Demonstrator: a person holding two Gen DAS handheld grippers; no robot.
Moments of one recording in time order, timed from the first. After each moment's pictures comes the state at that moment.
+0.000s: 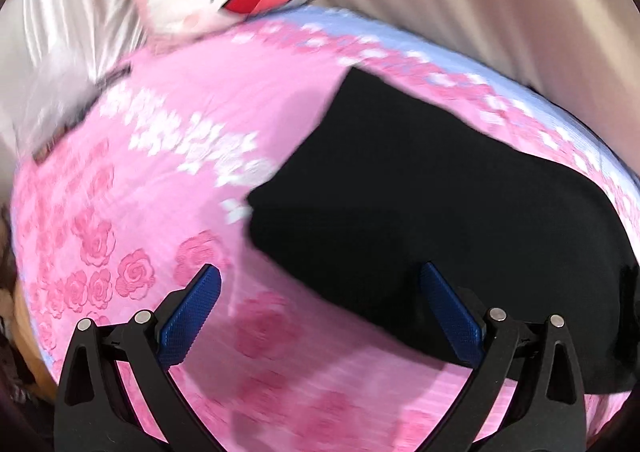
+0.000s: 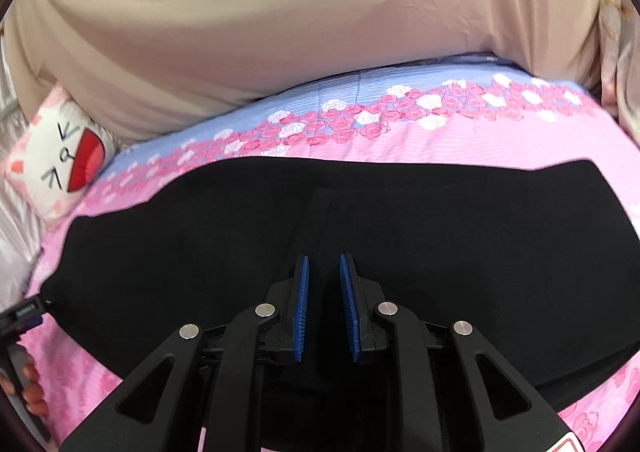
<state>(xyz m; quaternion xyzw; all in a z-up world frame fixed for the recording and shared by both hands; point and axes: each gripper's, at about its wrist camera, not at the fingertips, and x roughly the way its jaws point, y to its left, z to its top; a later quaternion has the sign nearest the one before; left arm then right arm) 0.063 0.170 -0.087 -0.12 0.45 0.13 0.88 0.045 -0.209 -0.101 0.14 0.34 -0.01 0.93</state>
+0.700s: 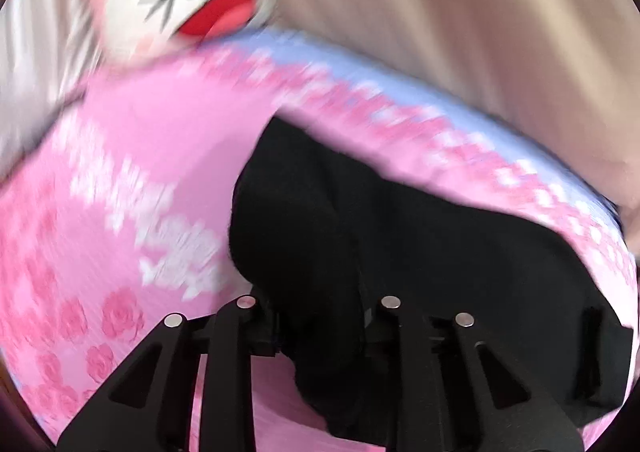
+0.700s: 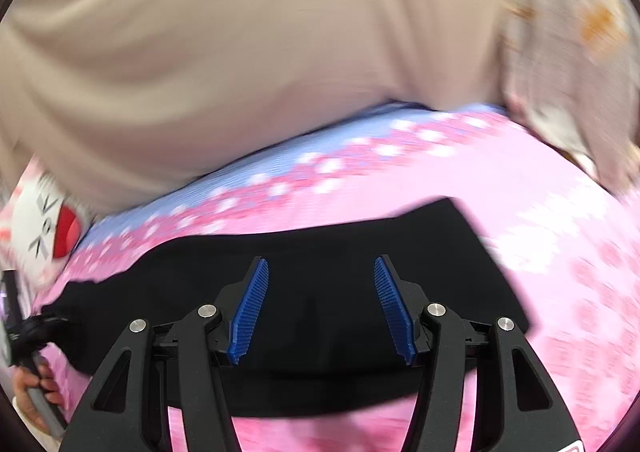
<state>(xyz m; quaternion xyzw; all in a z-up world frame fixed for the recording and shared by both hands) 0.097 0.110 -0.039 -0.10 0.38 0.06 0.92 -0.056 -0.324 -0.067 0.23 0.25 -0.13 0.93</state>
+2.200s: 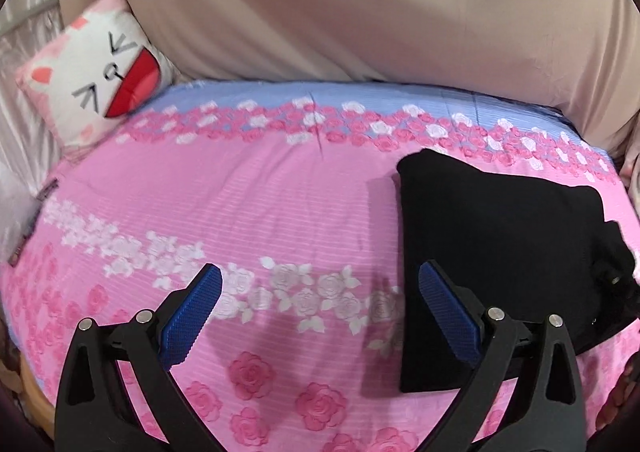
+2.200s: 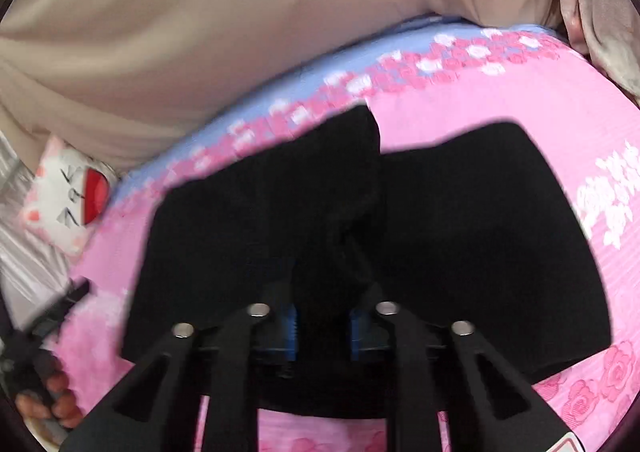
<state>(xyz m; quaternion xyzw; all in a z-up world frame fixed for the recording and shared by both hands) 0.063 -0.021 -0.023 0.01 0.39 -0.02 0.92 0.008 -0.316 -0.089 0.26 0.34 0.02 0.90</state>
